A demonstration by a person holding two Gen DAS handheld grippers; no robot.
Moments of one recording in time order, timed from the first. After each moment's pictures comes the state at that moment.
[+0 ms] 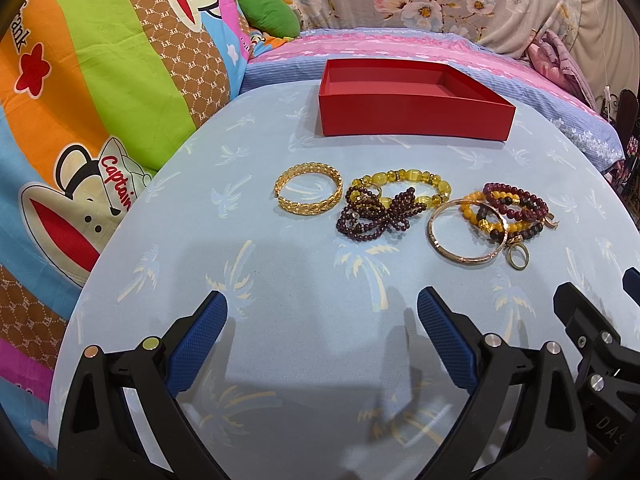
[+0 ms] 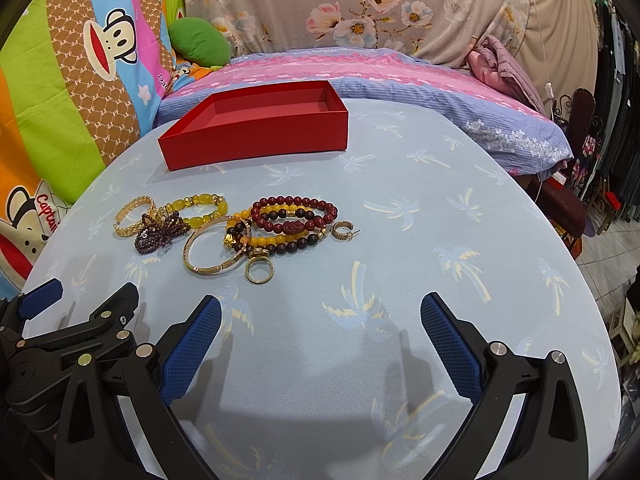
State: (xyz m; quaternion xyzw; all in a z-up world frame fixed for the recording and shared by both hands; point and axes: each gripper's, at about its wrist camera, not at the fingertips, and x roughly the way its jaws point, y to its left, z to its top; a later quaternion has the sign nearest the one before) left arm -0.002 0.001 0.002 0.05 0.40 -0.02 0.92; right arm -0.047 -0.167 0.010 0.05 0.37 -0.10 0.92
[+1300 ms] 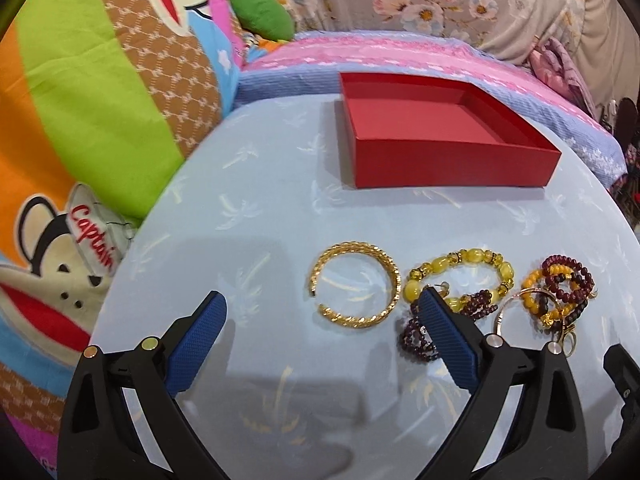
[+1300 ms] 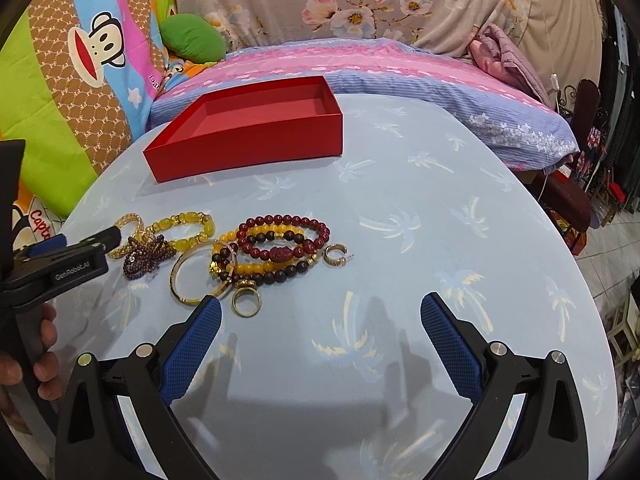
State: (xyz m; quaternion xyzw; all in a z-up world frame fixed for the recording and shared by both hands) left arm 0.086 0.031 0.008 0.05 0.40 -0.06 0.91; right arm -0.017 -0.186 0.017 0.06 0.39 -0.09 0.91
